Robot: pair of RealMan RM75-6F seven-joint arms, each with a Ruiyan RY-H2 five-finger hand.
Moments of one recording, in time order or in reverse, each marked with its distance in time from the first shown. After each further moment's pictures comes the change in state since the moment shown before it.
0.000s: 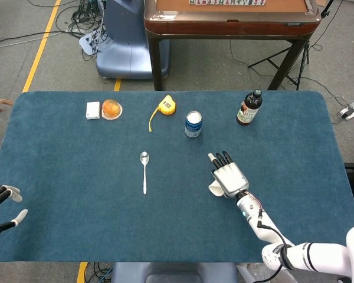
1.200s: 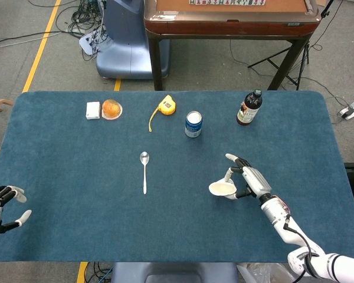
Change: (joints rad) left arm -0.008 -0.010 0.007 -0.002 0.007 -0.016 0.021; right arm -0.226 0.035 0.043 0.227 -0.397 -0.064 1.280
